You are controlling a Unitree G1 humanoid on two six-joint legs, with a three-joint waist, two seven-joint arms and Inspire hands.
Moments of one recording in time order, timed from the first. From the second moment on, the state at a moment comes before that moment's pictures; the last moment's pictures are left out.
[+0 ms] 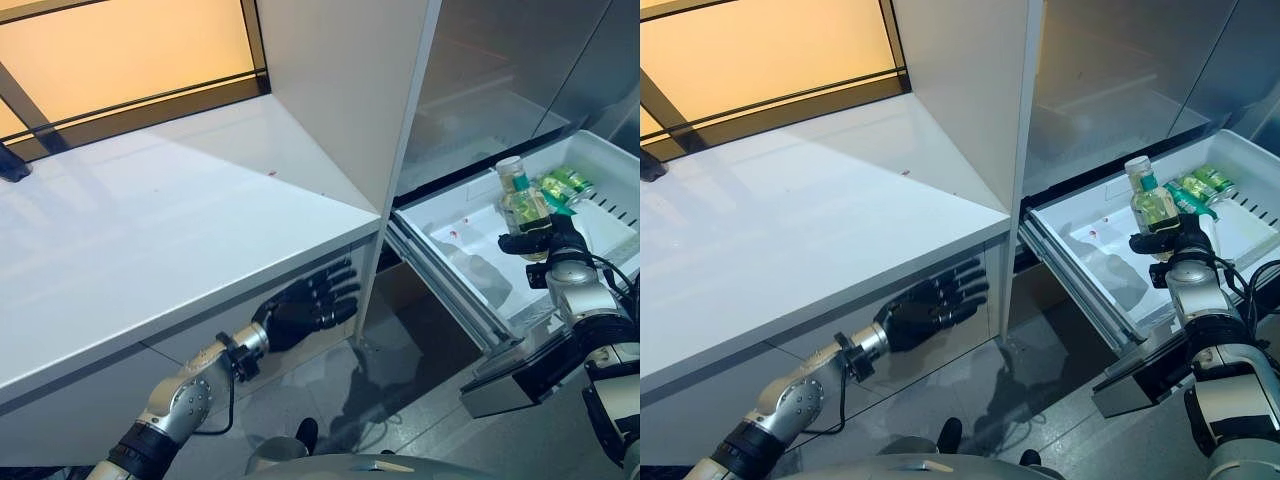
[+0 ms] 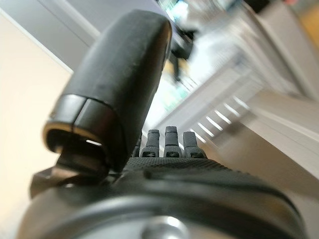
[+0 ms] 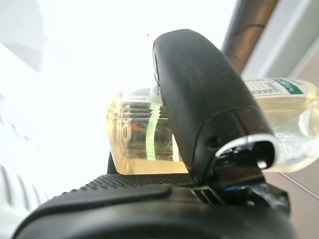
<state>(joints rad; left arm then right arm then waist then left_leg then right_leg) 0.04 0.52 -0.39 0.19 -0.91 0.21 -0.44 -0.61 -0.77 0.21 0.90 0.22 0.24 -0.20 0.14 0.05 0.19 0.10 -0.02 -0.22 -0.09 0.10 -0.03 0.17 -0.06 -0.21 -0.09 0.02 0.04</state>
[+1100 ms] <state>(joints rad) -0.10 0.41 -0.39 0.86 -0.55 -0.15 -0.25 -1.12 -0.81 0.51 1.12 -0.06 0.38 0.25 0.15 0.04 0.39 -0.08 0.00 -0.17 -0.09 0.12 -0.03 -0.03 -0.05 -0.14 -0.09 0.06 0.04</state>
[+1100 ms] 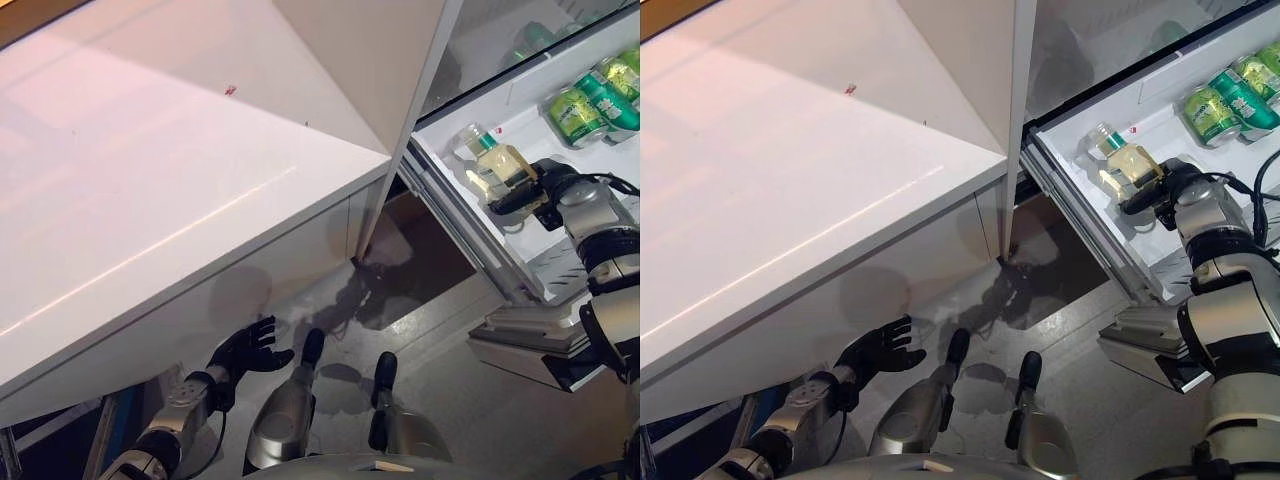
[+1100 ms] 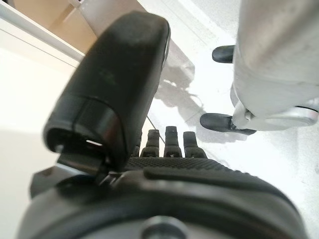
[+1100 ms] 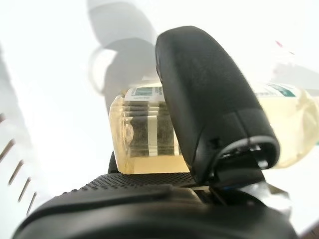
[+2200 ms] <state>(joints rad) -0.06 0.38 -0.27 0.99 -0.43 -0.11 -0.25 -0.70 -0.91 -0.04 0.44 0.67 0.15 0.01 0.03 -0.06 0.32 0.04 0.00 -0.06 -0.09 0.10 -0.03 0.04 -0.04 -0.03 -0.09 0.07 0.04</state>
